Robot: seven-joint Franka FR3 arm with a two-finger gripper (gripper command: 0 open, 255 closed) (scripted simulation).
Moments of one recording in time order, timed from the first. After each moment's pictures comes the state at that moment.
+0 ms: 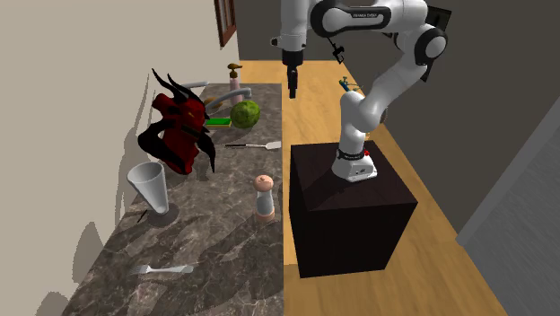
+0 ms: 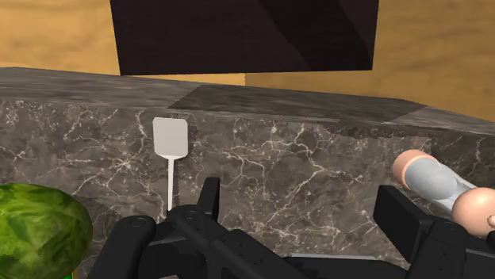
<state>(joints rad) 0.02 -0.82 0.02 -2.37 0.03 1.55 0.11</state>
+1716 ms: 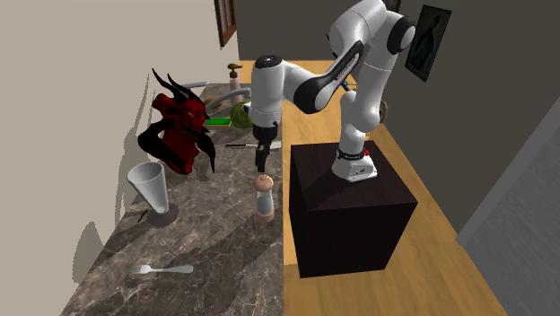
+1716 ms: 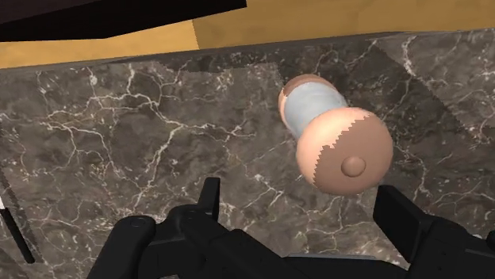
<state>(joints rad) 0.02 -0.21 0.55 -2.21 0.03 2.07 0.80</state>
